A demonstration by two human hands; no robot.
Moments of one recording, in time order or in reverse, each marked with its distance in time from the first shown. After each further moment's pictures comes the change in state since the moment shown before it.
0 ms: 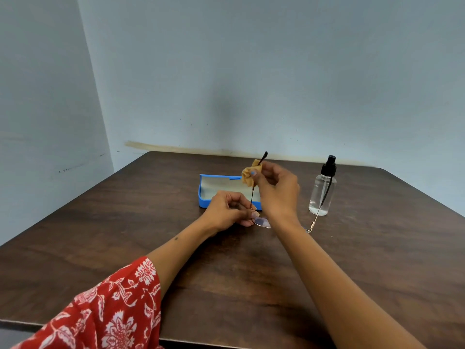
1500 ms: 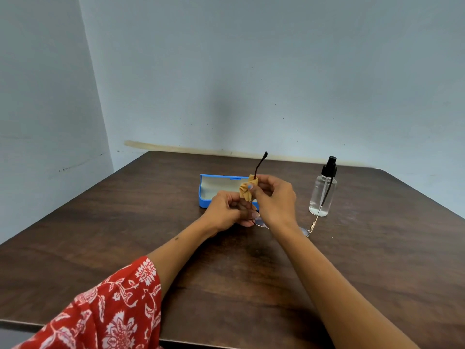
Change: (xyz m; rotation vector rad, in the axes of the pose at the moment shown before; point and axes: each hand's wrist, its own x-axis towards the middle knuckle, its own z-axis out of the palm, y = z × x) left_hand 0.000 -0.001 0.001 -0.024 0.016 0.017; right_hand -0.007 0.011 -0.004 -0.138 -0.105 0.079
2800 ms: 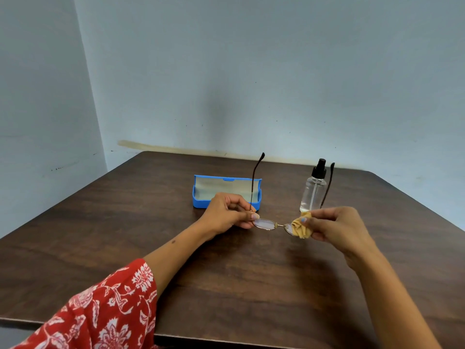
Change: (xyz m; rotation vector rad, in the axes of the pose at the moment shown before) left_hand -0.002 0.005 0.013 -0.051 0.001 -0.004; right_hand -0.019 0.018 -0.120 -0.117 -0.076 0.344
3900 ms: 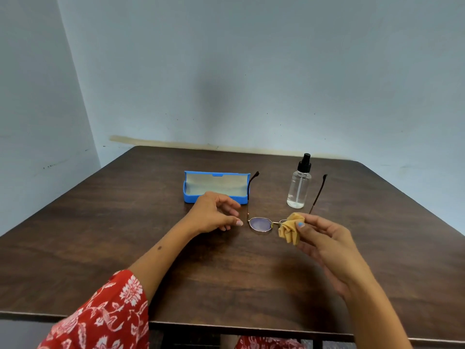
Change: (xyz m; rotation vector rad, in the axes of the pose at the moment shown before) left_hand -0.021 0.023 0.002 0.398 0.010 -0.130; right_hand -0.056 -0.003 -0.006 0.471 -0.077 0.089
